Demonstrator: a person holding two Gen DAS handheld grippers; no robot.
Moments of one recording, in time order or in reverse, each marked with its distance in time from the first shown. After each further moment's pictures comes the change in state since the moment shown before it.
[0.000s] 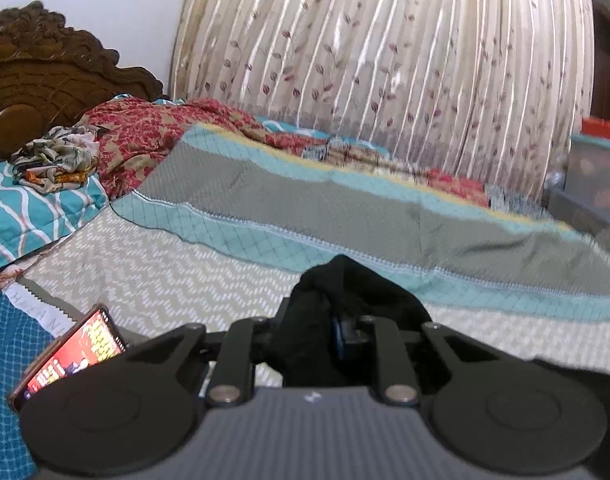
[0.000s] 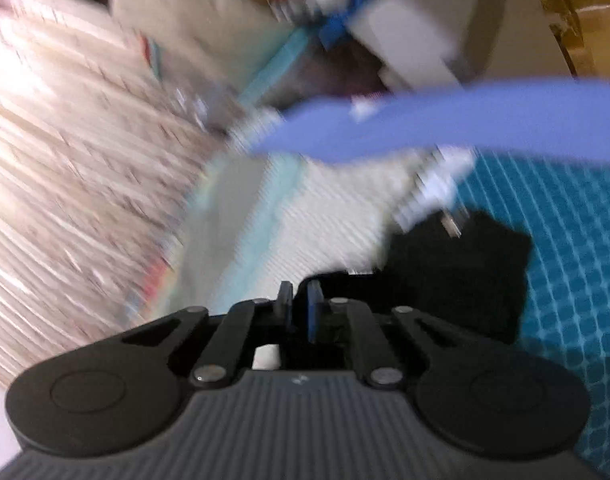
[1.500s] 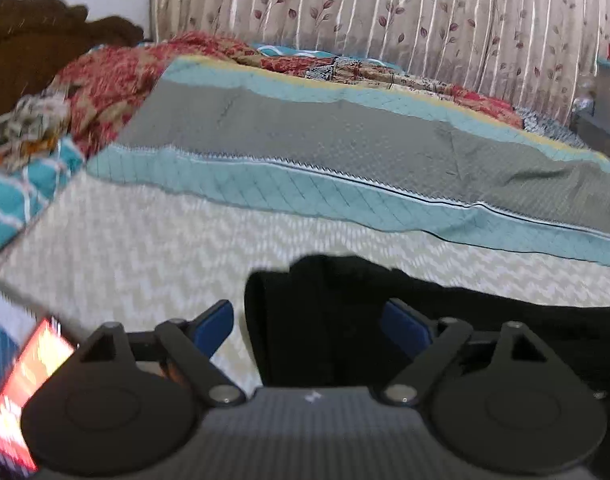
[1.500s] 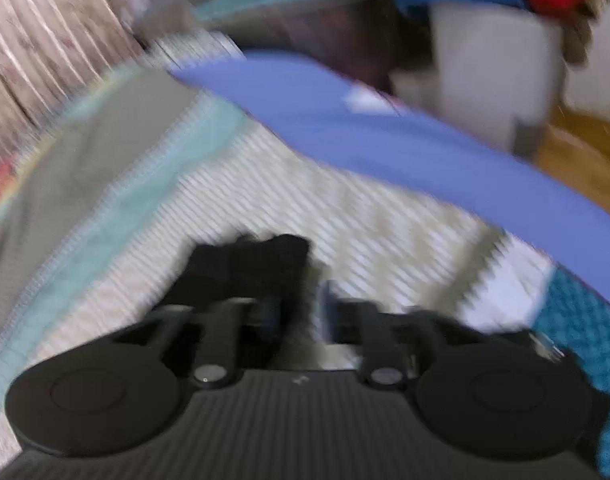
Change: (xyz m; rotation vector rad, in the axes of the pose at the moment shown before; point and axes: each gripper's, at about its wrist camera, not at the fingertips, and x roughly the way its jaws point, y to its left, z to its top) left arm 0.127 0.004 0.015 0.119 0.251 0.077; right arm 0.177 0.017 -0.001 -0.453 0.170 -0.605
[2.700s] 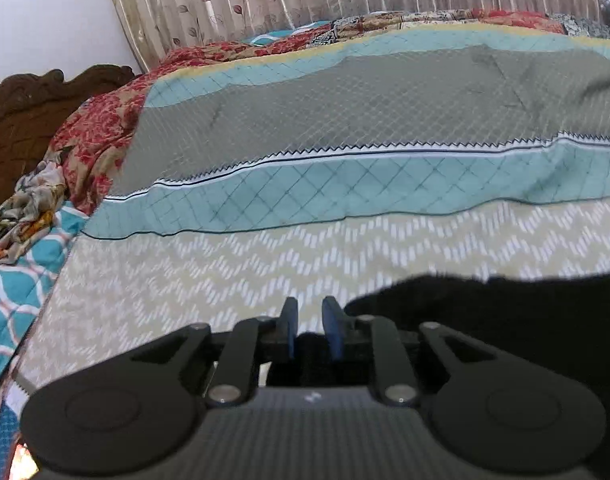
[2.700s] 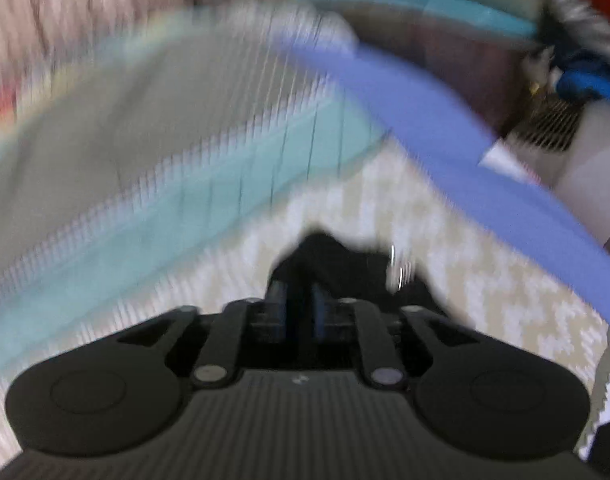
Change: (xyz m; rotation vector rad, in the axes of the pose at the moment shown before) left arm 0.115 -0.053 0.019 0.239 0.045 0.246; right arm 0.068 0.147 0.018 -0.254 -0.047 -0.045
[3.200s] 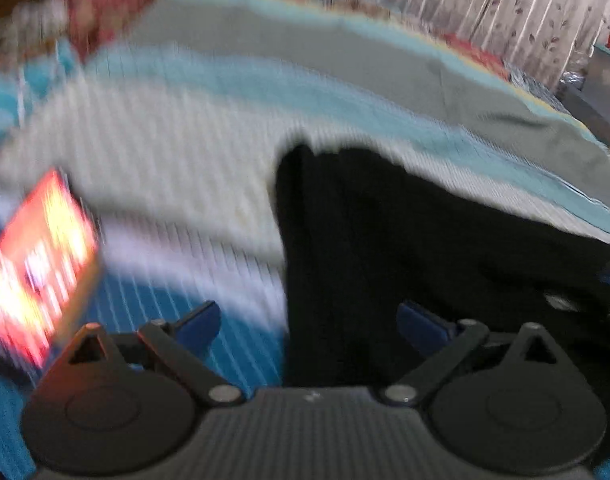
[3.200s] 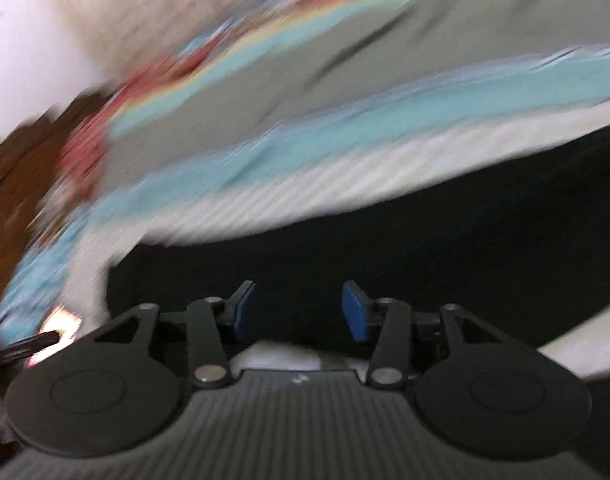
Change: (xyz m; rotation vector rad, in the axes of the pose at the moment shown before) left arm -0.126 0.093 -0.116 -0.327 0.211 -0.442; right arm -0.159 0.112 -0.150 -0.394 0.365 0.969
